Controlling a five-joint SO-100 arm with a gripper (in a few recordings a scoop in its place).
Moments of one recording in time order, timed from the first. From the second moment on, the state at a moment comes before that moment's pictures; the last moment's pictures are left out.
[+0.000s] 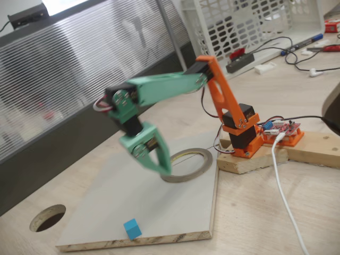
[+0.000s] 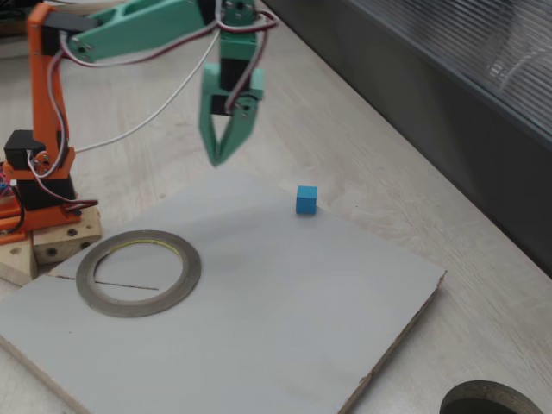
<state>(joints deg) -36.4 68.8 54.8 113.9 100.6</state>
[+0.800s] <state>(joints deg) -36.5 46.5 25.8 99.8 100.5</state>
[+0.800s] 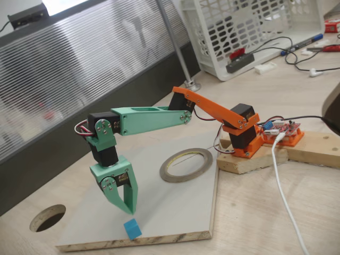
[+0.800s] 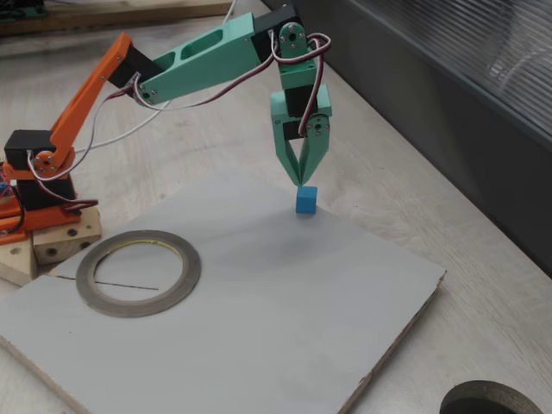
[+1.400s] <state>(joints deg) -36.4 46.1 25.8 98.7 100.4</state>
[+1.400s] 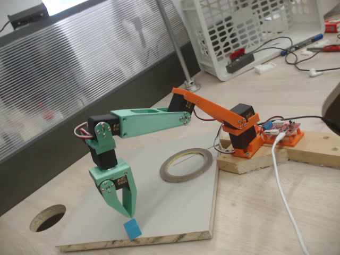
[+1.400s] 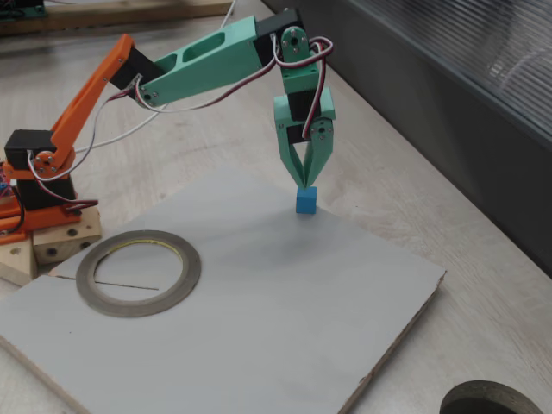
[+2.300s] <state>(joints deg) -36.4 46.1 25.8 102.6 100.4</state>
